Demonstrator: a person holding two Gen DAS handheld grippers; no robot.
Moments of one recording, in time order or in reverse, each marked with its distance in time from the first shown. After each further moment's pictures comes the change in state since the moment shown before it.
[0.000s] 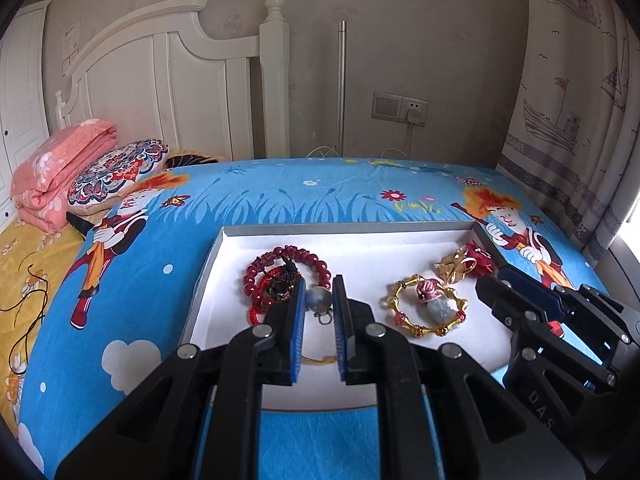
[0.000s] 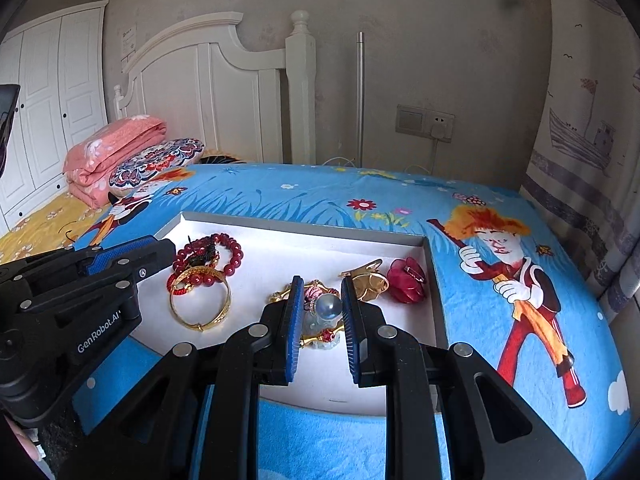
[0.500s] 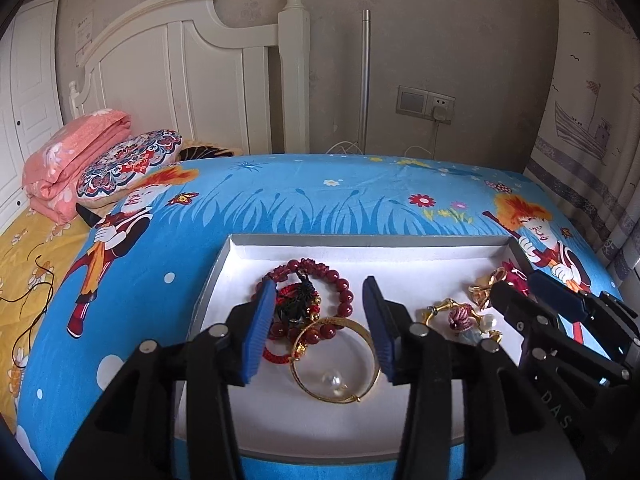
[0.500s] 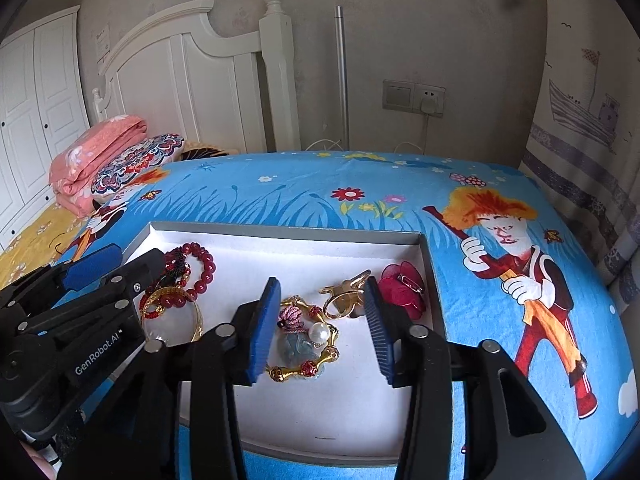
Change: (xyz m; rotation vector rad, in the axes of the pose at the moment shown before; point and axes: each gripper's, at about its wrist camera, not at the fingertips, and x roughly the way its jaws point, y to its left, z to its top) left arm 0.030 0.008 0.011 -0.033 0.010 0.073; right arm 0.031 -0.013 0.014 0.076 0.065 -0.019
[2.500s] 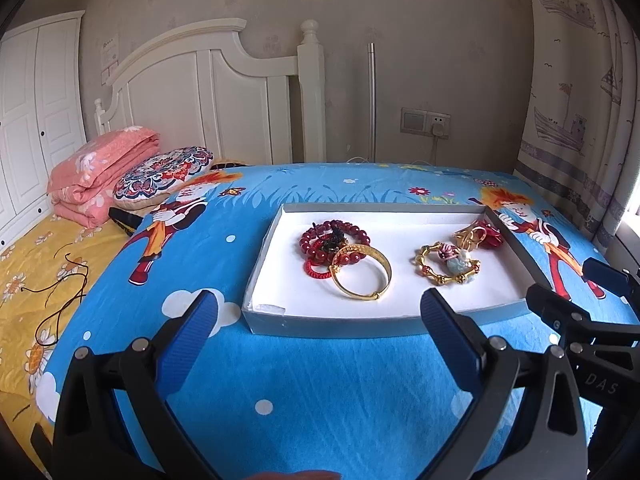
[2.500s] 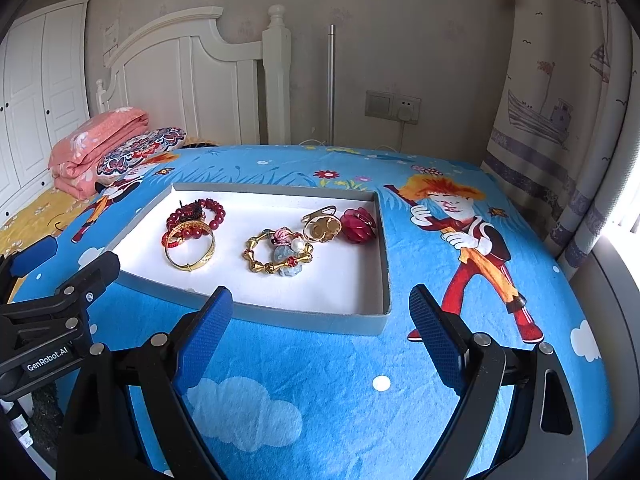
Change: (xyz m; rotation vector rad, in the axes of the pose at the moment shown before) left arm -0.102 0.013 -0.072 0.012 -0.101 0.042; right arm -0.085 -0.008 -0.058 -0.048 -0.030 -0.059
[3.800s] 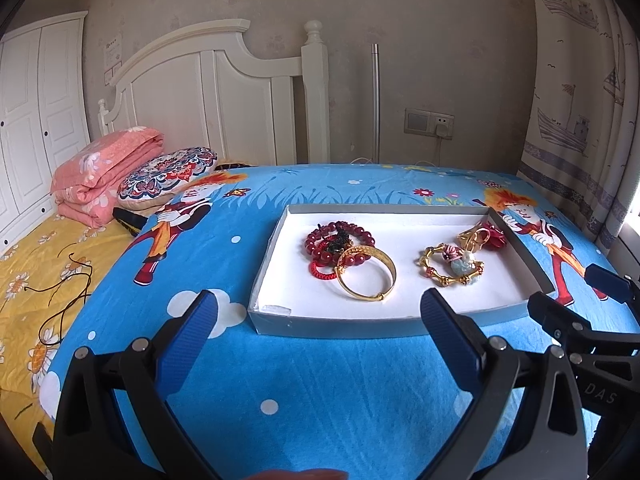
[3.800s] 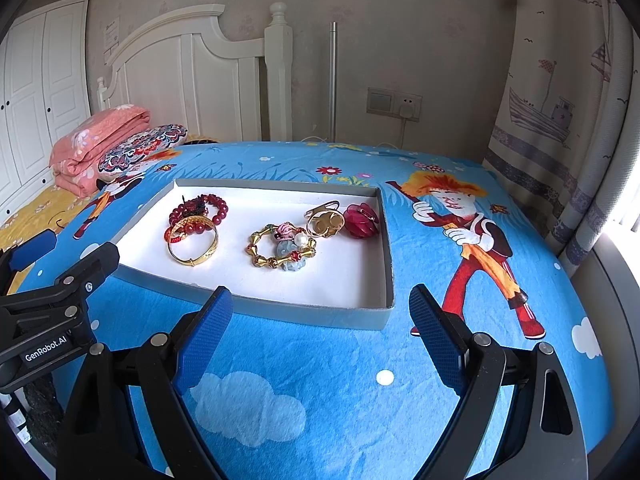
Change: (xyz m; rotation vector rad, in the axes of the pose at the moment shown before) left arm -0.002 0.002 0.000 -0.002 -0.003 0.016; right arm -0.001 0.002 -0.003 -0.004 0.007 0.002
